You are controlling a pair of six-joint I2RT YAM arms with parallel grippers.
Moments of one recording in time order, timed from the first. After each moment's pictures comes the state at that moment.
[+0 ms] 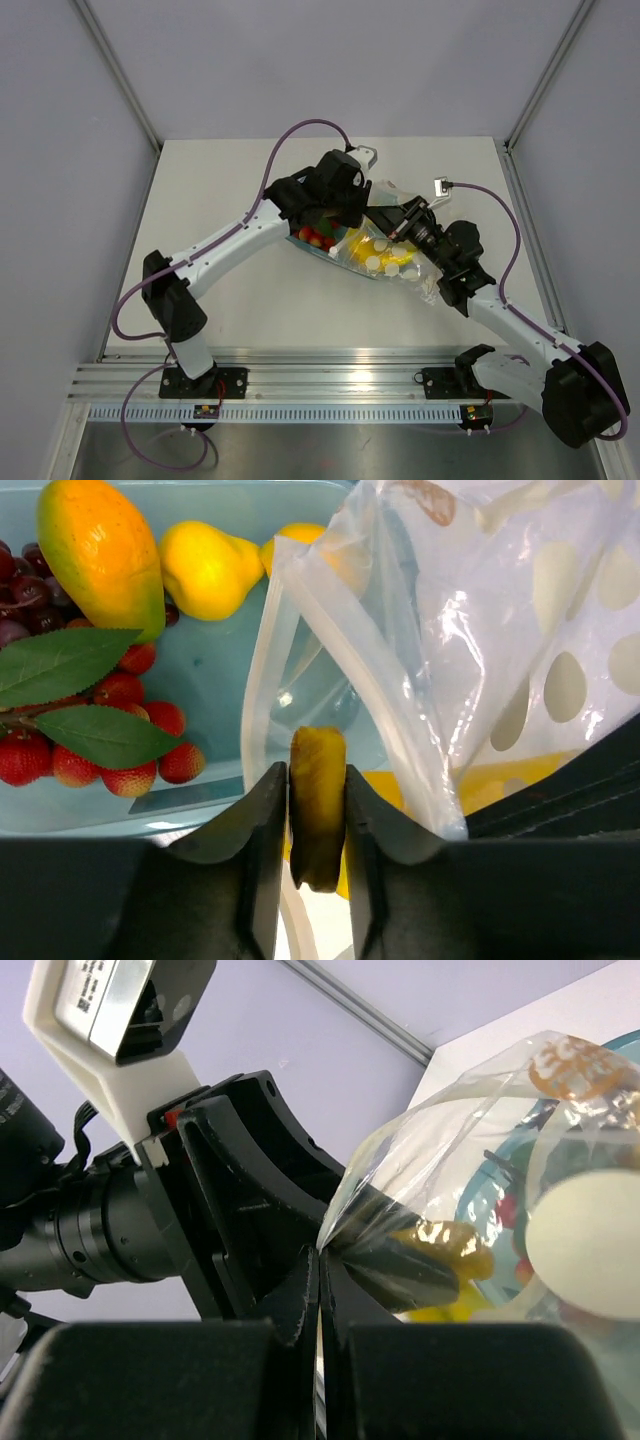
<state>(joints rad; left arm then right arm) -0.86 1.74 1.75 -0.71 -0.04 -0.34 0.46 1.04 0.56 0.64 -0.28 1.03</state>
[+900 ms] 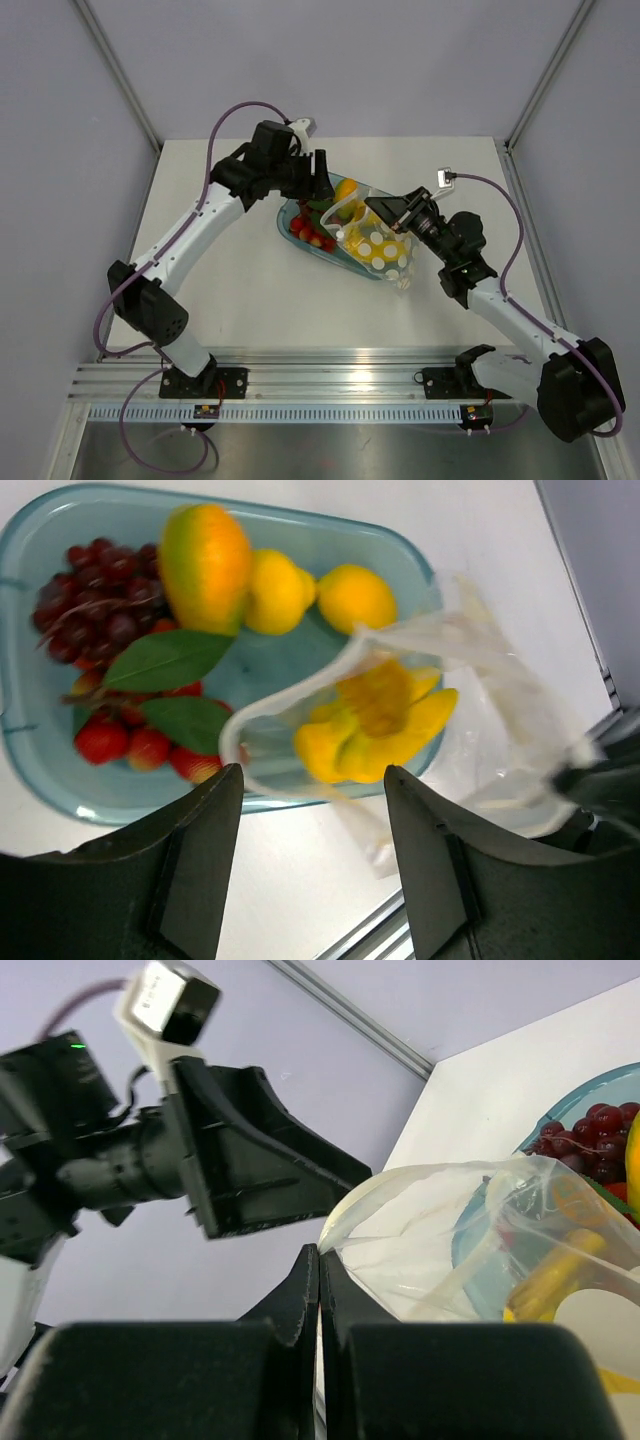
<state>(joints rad) -0.61 1.67 1.76 -0.74 0.19 -0.36 0.42 1.10 0.62 0.66 -0.32 1.02</state>
